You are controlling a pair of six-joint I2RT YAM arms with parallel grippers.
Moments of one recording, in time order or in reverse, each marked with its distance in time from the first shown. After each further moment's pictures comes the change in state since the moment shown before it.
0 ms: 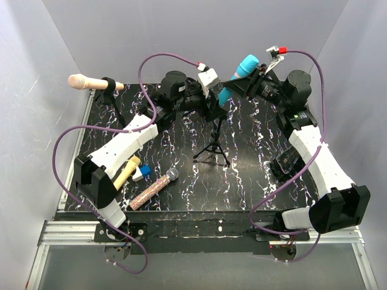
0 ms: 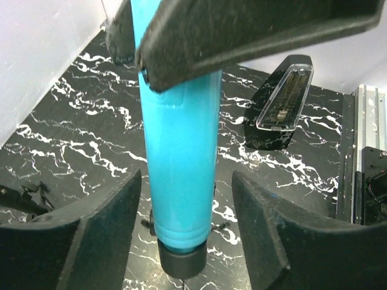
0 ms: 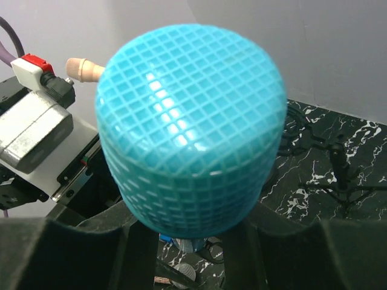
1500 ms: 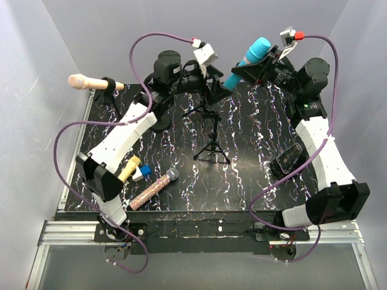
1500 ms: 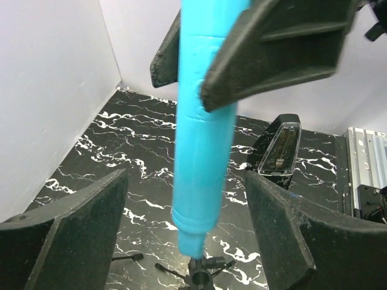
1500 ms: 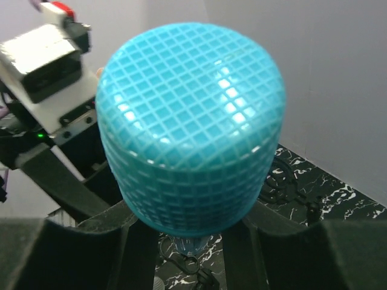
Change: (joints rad) left arm 0.032 0.064 0.278 -0.061 0.038 -0.028; right arm -0.100 0.065 0.165 0.098 -0.163 -0.037
